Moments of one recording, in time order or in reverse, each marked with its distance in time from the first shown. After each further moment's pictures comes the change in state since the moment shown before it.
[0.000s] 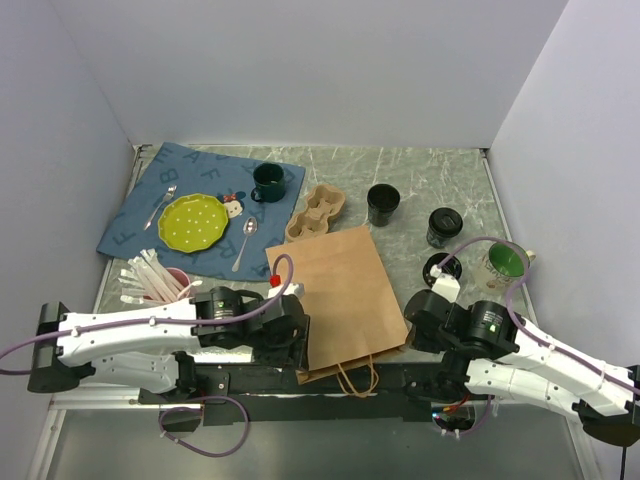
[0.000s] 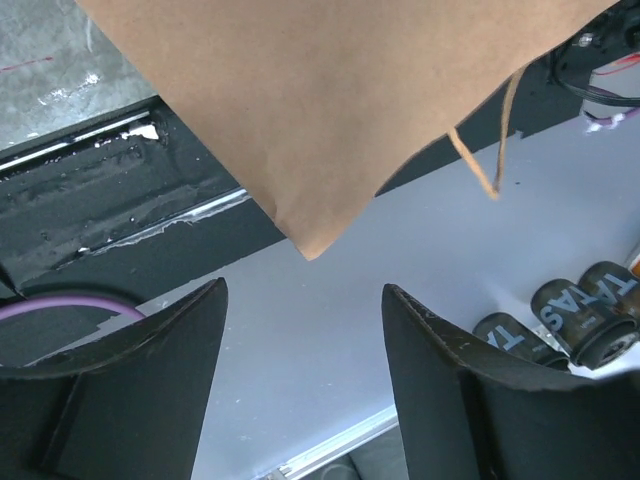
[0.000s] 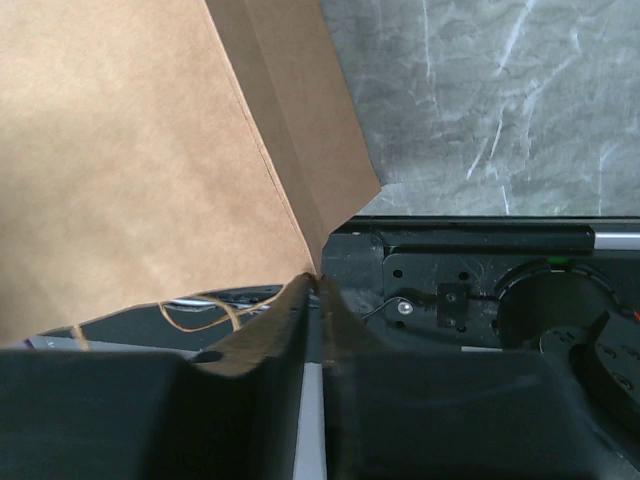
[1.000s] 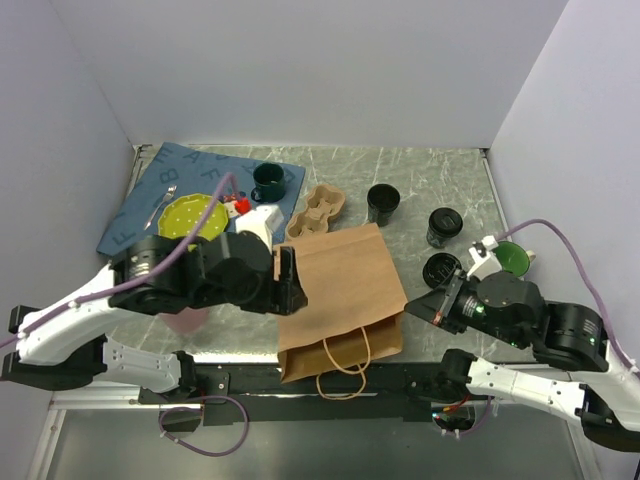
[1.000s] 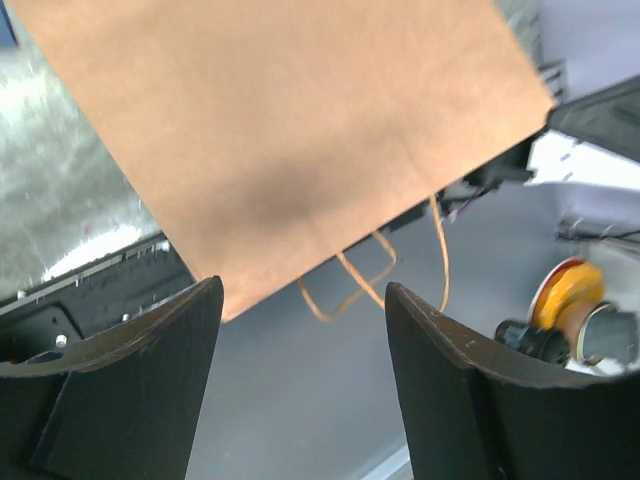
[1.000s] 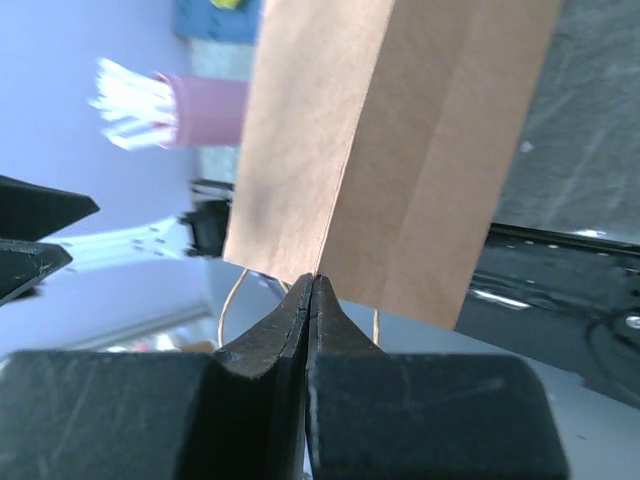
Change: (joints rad) left arm 0.036 0.100 0.741 -0.369 -0.279 0.163; right arm 0.000 -0.081 0.418 0.076 -0.041 0.055
